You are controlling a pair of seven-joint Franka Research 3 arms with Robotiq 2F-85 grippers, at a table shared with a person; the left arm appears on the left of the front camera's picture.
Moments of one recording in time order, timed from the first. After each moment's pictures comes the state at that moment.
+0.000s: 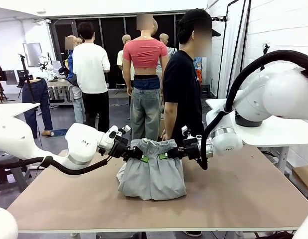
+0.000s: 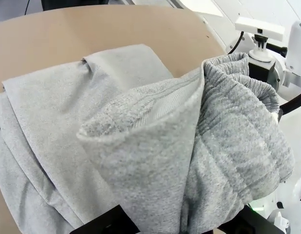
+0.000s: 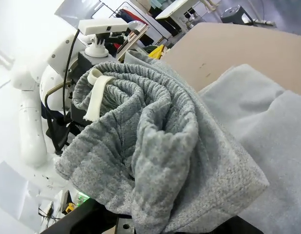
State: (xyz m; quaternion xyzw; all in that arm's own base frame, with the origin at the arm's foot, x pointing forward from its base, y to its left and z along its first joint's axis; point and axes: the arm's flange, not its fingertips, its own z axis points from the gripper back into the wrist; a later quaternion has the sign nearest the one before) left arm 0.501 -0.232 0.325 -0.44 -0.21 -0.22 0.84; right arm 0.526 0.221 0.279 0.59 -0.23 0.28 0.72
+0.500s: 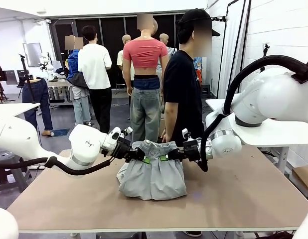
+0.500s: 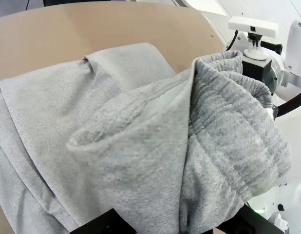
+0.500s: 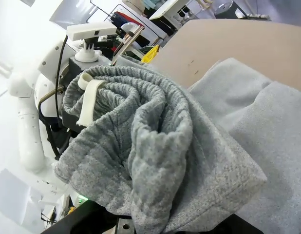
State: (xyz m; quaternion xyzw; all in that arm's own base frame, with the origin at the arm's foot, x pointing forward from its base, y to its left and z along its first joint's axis) left arm 0.507 -0.240 0.318 -0.44 -0.20 -0.21 0.85; right arm 0.537 0.220 0.265 0.59 -0.22 0.26 0.73
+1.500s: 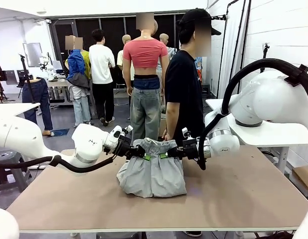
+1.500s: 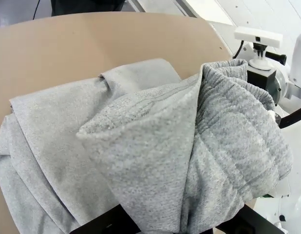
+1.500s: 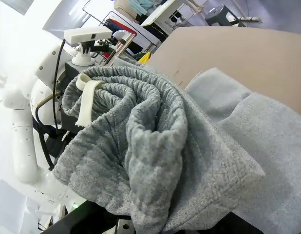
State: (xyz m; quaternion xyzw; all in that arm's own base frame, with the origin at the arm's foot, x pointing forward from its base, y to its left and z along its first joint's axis) left arm 0.540 -0.240 0.310 -0.44 -0.21 -0.20 0.85; right arm 0.561 0.219 0.259 0.58 -0.23 0.24 0.74
